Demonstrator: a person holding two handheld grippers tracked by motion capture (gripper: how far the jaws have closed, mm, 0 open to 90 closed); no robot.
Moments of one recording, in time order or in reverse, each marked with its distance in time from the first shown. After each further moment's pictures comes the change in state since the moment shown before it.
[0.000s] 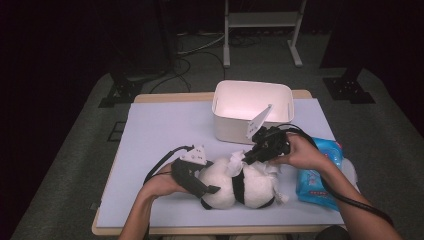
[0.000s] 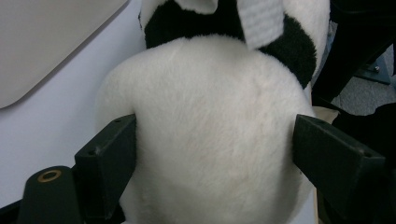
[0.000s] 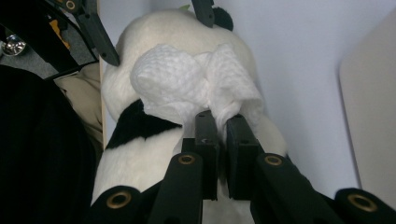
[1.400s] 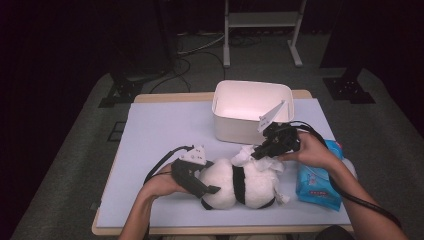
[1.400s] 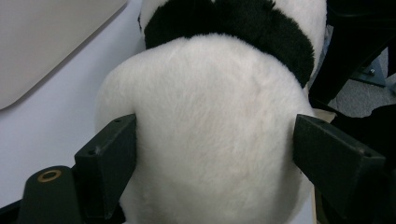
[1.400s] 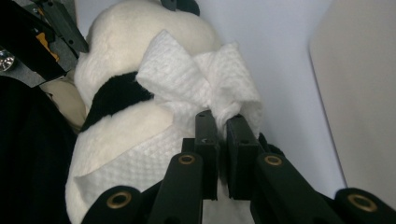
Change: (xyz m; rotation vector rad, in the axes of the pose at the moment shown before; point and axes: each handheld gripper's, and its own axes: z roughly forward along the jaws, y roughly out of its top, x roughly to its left) left arm 0.001 -0.001 0.000 -0.012 -0.010 0.001; right arm -0.015 -0.026 -0.016 -0.030 -0.042 0.089
